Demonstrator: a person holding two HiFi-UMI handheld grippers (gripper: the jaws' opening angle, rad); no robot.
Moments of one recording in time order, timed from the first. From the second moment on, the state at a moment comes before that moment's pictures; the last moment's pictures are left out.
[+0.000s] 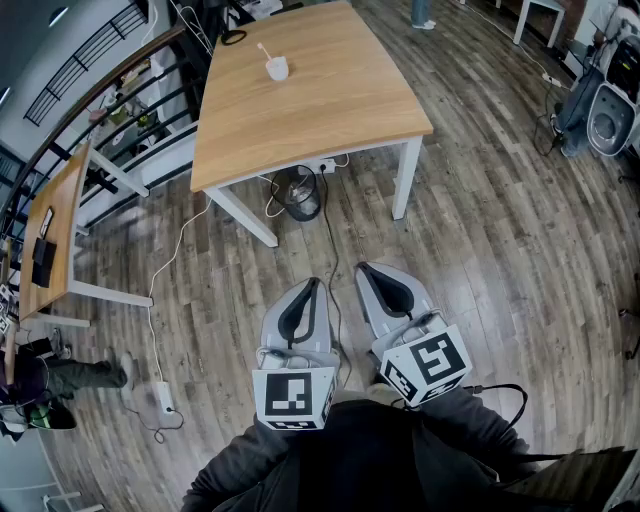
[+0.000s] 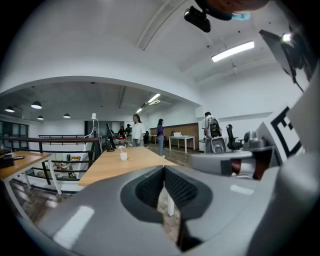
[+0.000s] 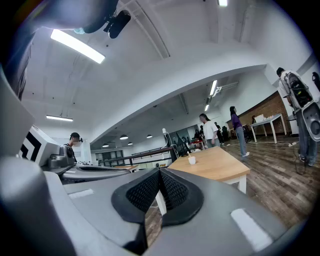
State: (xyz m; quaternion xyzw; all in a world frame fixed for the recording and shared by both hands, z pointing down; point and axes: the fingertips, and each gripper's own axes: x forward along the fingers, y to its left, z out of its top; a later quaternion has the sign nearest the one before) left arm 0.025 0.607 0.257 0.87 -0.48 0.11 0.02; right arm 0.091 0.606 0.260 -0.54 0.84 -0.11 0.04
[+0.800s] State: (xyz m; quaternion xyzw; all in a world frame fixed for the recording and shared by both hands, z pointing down) left arm -0.074 0.424 0.232 0.90 -0.44 0.05 0.02; right arm -0.017 0.435 0.231 -0.57 0.82 -0.06 0.01
